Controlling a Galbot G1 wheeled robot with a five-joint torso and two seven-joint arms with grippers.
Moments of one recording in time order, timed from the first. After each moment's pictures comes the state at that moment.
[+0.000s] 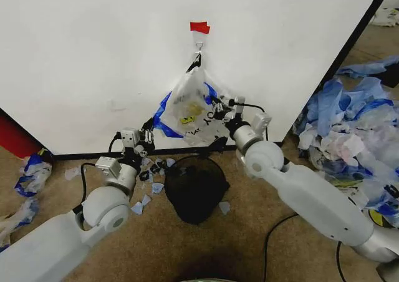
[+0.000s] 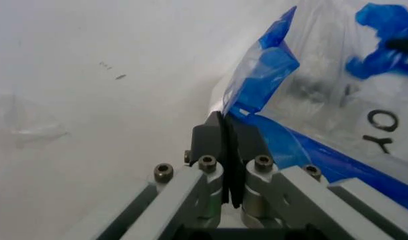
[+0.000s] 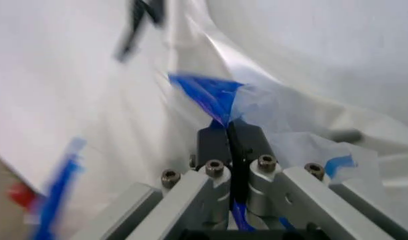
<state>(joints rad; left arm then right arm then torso) 0.88 -0.66 0.06 -2.08 -0.81 -0.15 -0.53 -0.45 0.93 -0.26 1.85 1.22 0.06 0.28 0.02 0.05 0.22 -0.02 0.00</state>
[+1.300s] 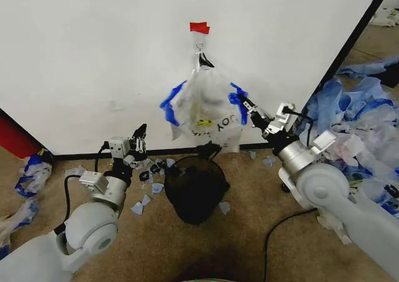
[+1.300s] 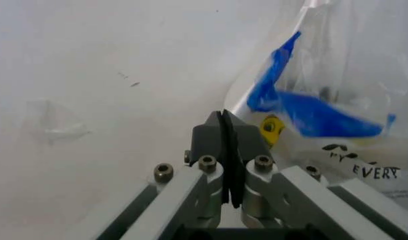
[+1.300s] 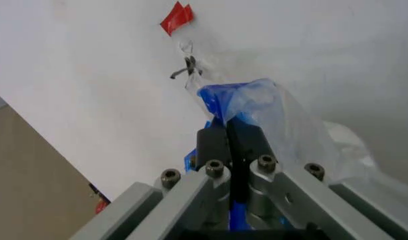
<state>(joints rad) 1.10 -0.61 -0.09 -2.21 -0.77 -0.15 -0.54 -0.87 0.68 0.11 2.15 1.46 0.13 0.09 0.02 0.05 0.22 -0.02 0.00</state>
